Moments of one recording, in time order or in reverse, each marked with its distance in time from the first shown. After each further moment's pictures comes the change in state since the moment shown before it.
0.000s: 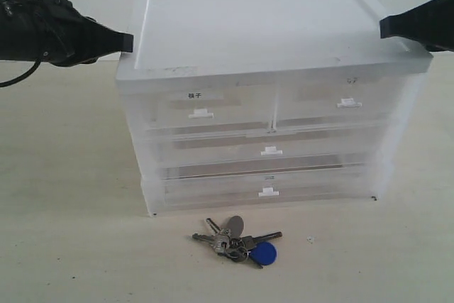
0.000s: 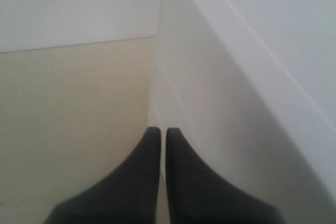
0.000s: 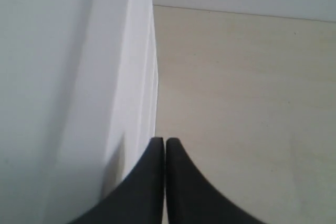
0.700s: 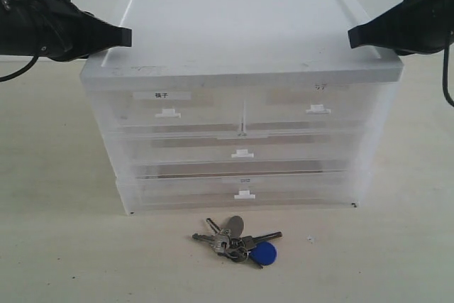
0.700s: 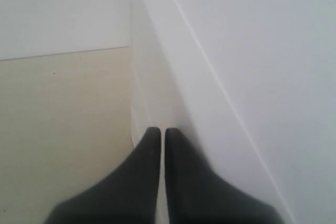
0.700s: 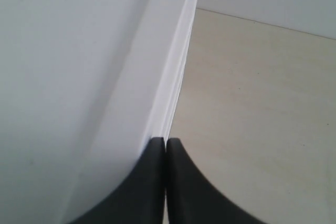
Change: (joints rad) left arm -0.002 0.003 -0.013 -0.004 0.009 0.010; right arm 0.116 0.000 -0.004 -0.028 0.007 -0.018
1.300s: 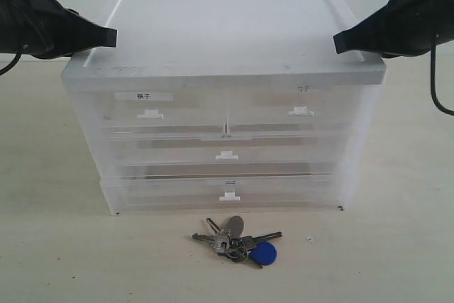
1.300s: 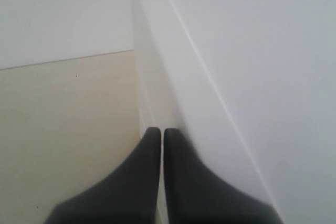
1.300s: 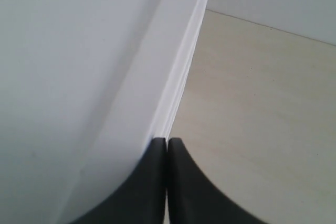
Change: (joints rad) left arm 0.025 -0.041 0.017 0.014 0.015 0.041; right arm 0.069 0.000 0.000 -0.038 -0.006 0.025
